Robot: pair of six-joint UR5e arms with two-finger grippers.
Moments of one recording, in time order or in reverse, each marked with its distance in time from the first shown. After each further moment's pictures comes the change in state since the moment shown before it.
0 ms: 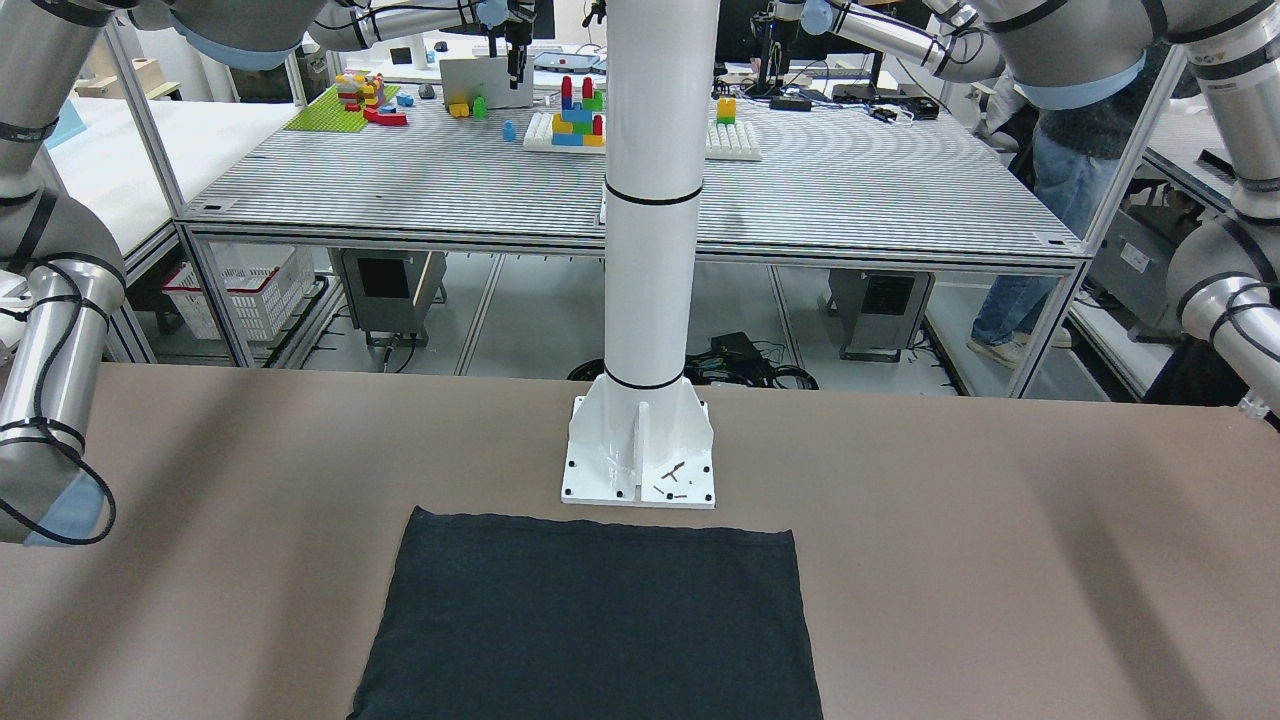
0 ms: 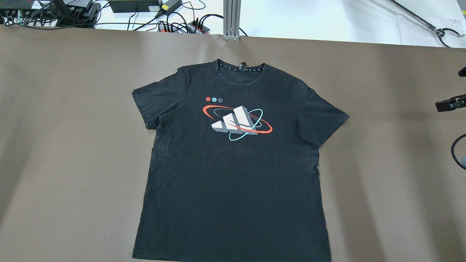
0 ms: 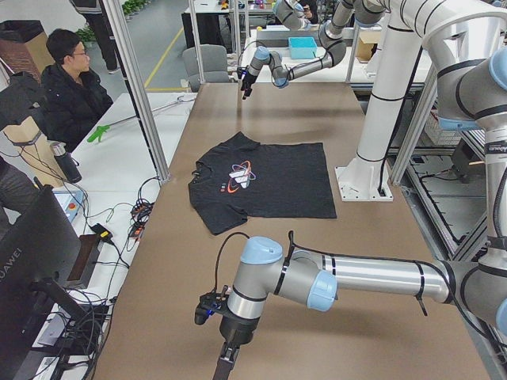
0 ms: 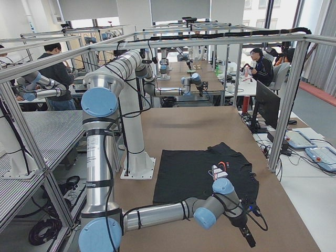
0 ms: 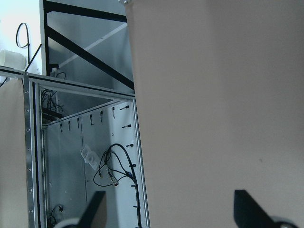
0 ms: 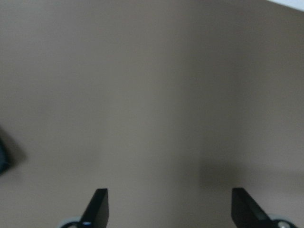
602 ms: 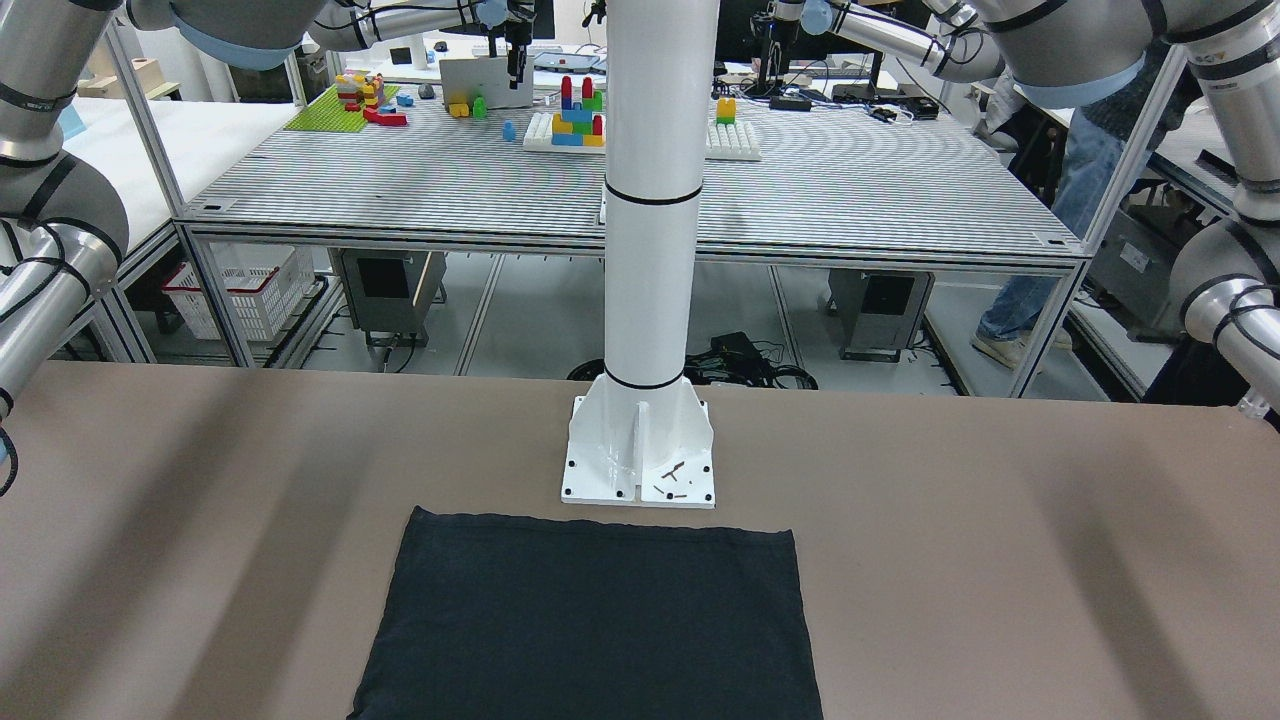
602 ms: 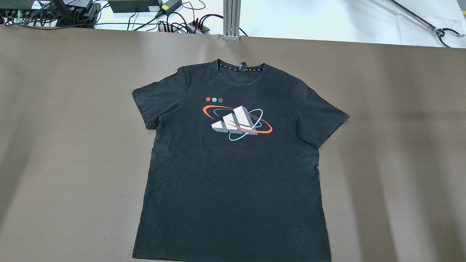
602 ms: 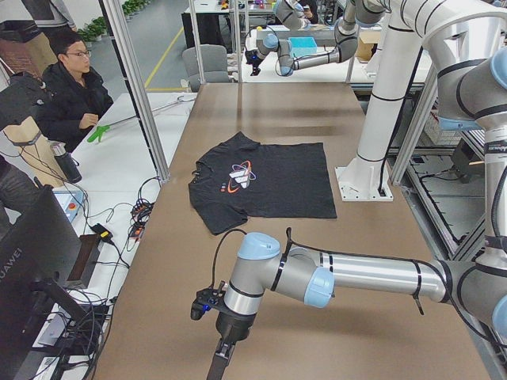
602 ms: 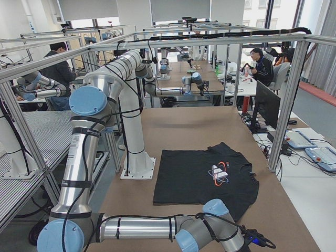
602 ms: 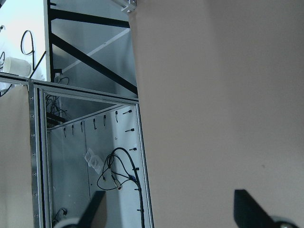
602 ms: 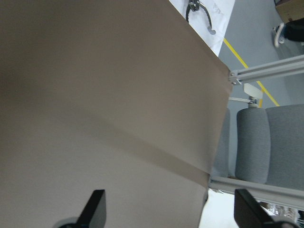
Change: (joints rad) left arm -0.006 -0.017 -0.001 0.007 0.008 0.013; right arm 0.212 -0.160 0.009 -0.004 -0.238 -0.603
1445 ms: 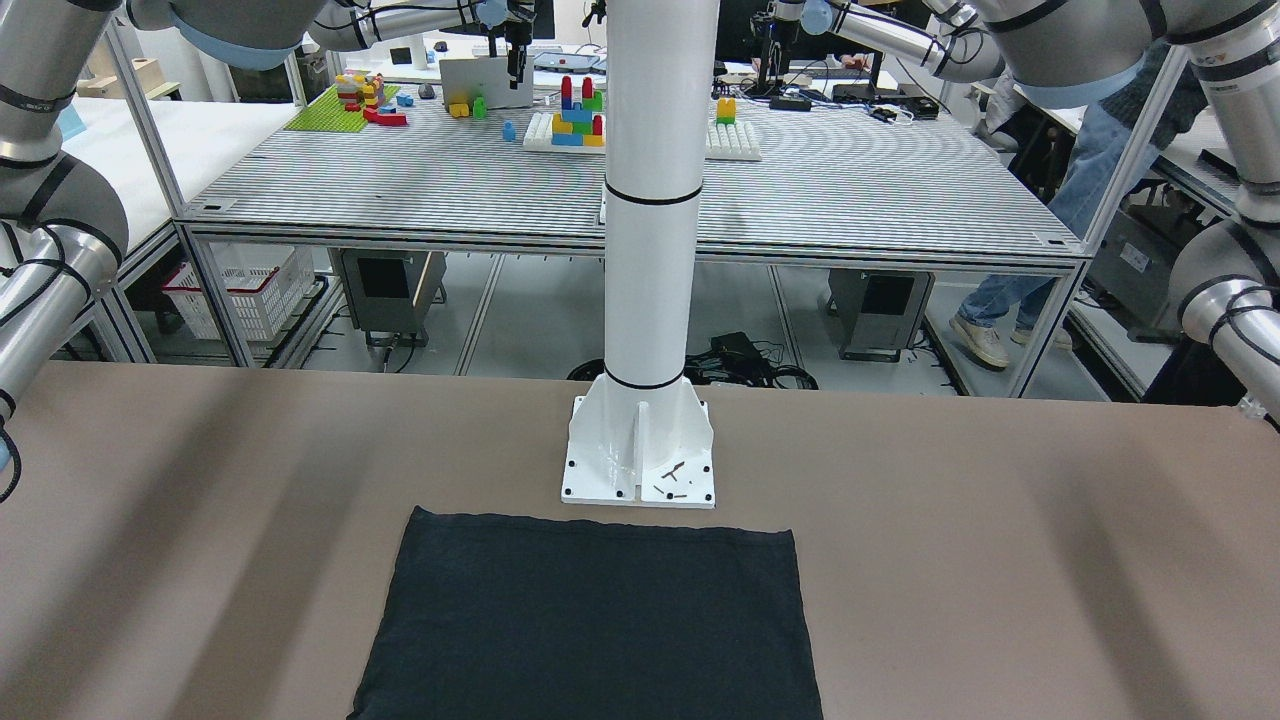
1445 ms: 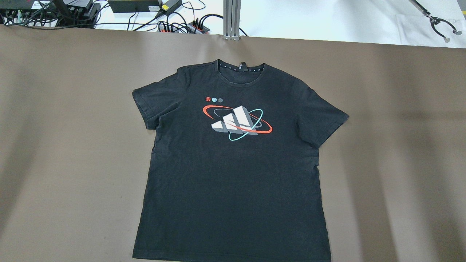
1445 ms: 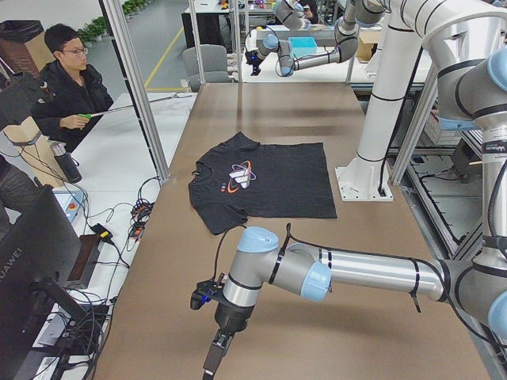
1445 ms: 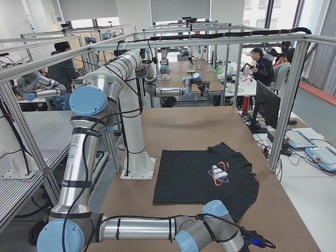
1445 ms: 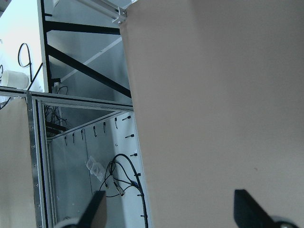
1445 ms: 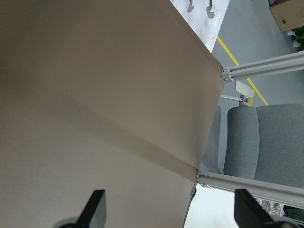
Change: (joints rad) left arm 0.023 -0.005 -0.017 0.003 0.005 0.026; right arm 0.000 -0.005 -0.006 0.004 -0.024 -0.029
